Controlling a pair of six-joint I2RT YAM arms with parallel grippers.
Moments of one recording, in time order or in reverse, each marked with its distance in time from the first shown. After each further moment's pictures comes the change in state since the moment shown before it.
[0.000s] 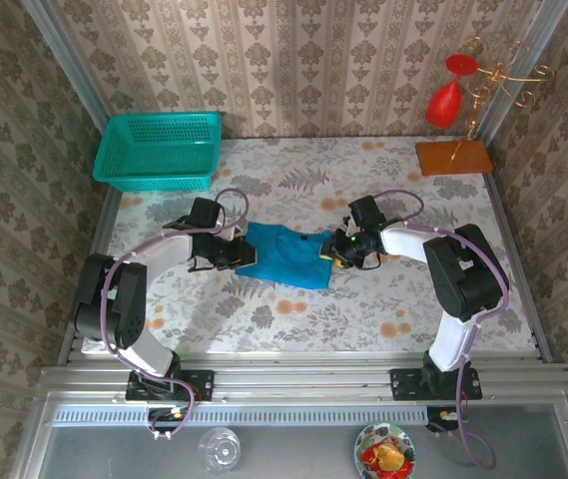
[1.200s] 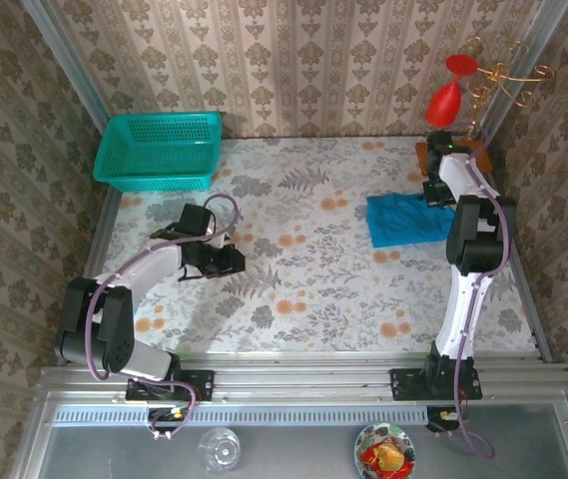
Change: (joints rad) left arm 0.021 -0.153 -0.065 -0.129 -0.099 0.018; right arm -0.500 0.381 0.850 -0.700 0.955 -0.909
